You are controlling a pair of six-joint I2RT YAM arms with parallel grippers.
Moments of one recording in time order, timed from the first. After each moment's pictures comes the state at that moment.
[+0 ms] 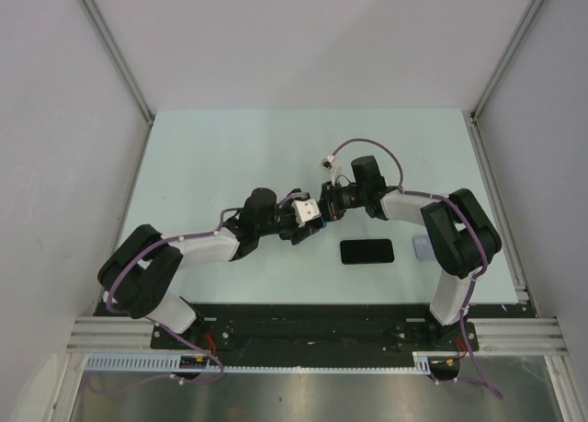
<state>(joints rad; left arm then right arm) -0.70 1.52 0.65 0.48 0.40 0.46 0.47 1.82 0.98 0.20 -0.92 0.27</state>
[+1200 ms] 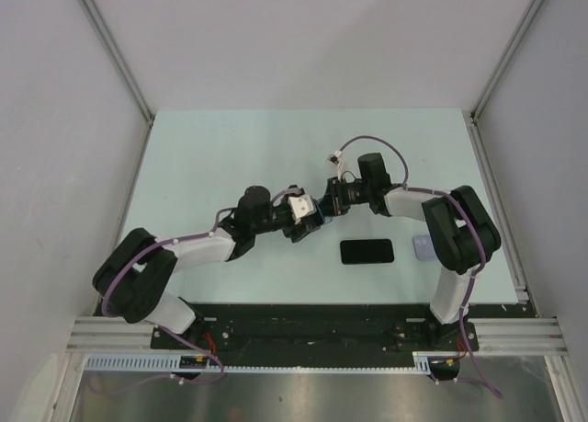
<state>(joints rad) -0.67 1.49 0.64 0.53 0.47 0.40 0.42 1.84 1.00 0.22 -0.97 0.32</state>
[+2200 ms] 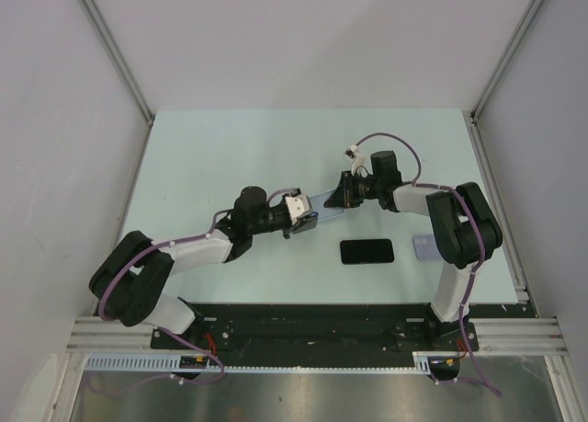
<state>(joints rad) -0.66 1.46 0.62 0.56 0.54 0.35 0.33 1.88 1.00 0.22 -0.82 0.32</state>
